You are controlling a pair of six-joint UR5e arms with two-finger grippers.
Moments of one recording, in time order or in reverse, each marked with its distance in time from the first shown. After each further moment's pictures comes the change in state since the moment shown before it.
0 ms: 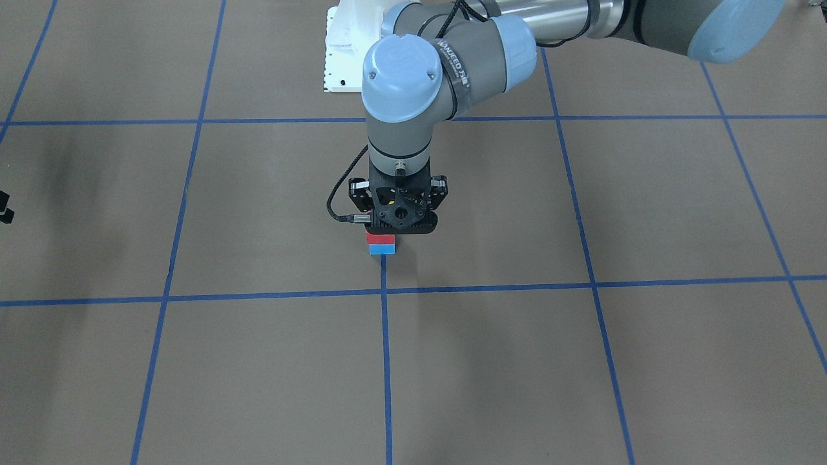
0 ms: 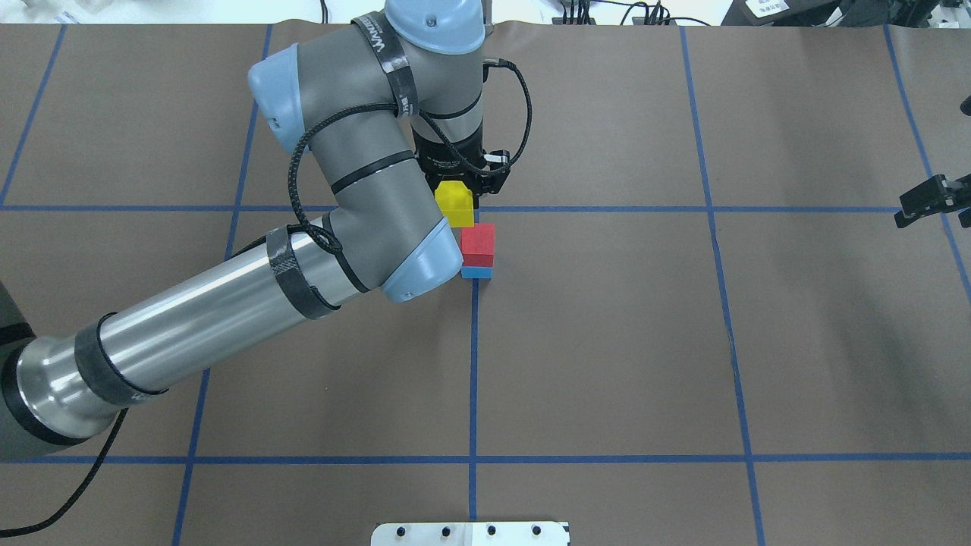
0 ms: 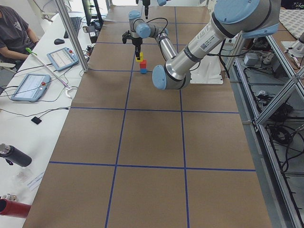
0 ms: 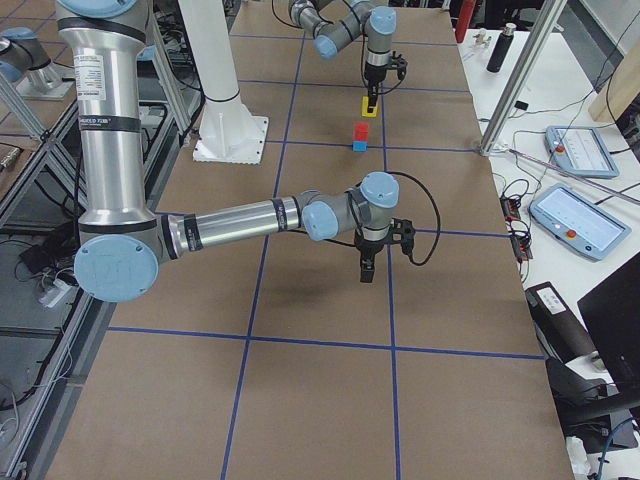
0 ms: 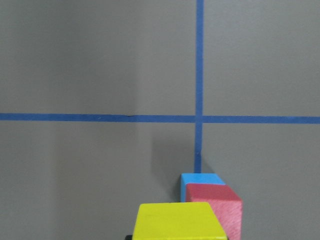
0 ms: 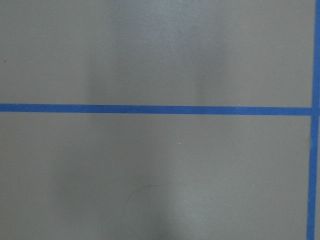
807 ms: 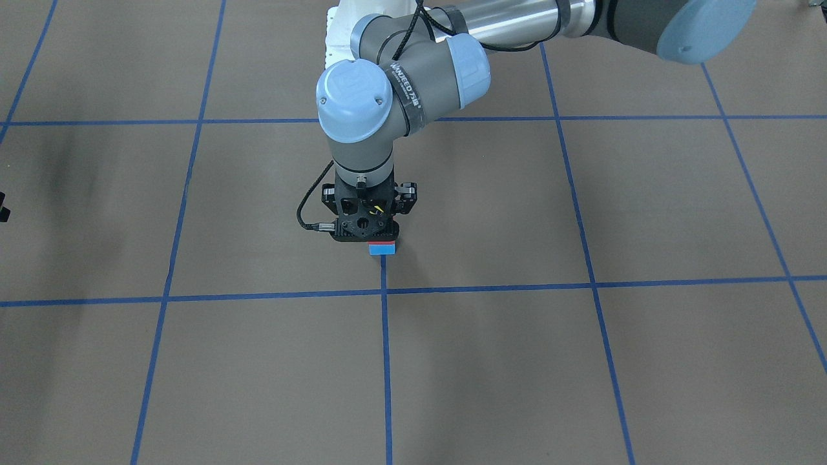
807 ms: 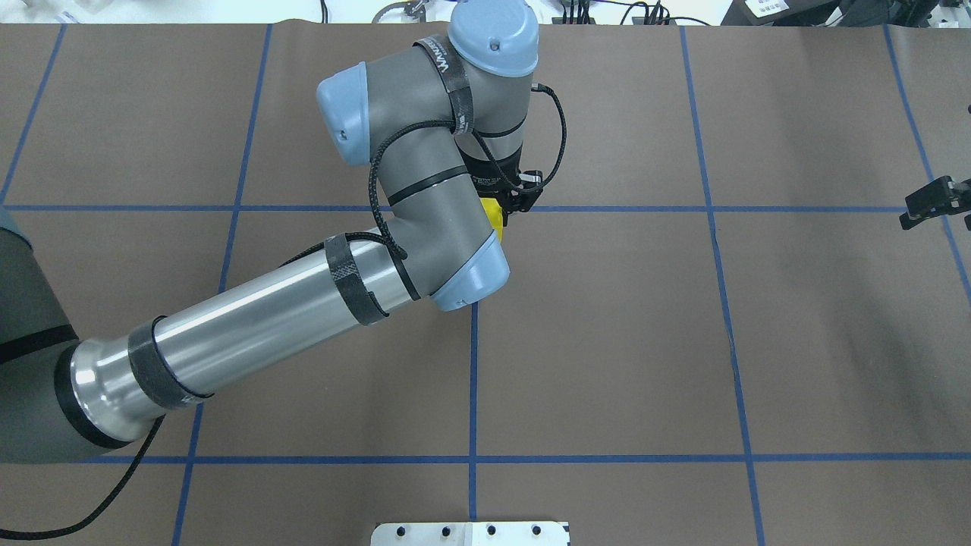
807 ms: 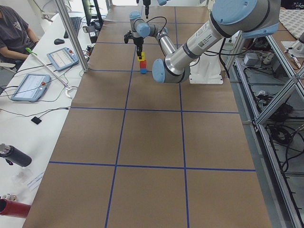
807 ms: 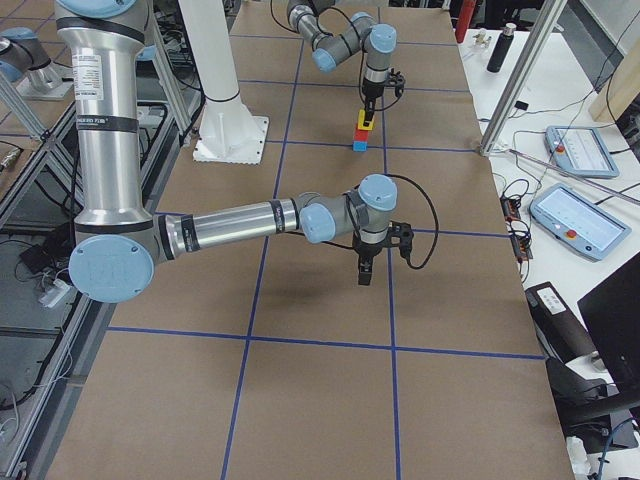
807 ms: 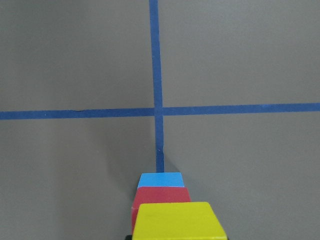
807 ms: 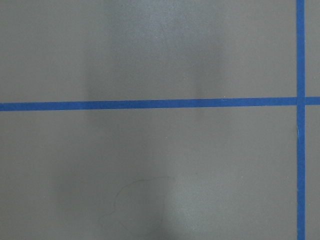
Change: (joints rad) left arm 0.042 -0.067 0.111 -0.012 0.001 0.009; right arm 0.003 -0.007 0.004 0.002 0.000 0.013
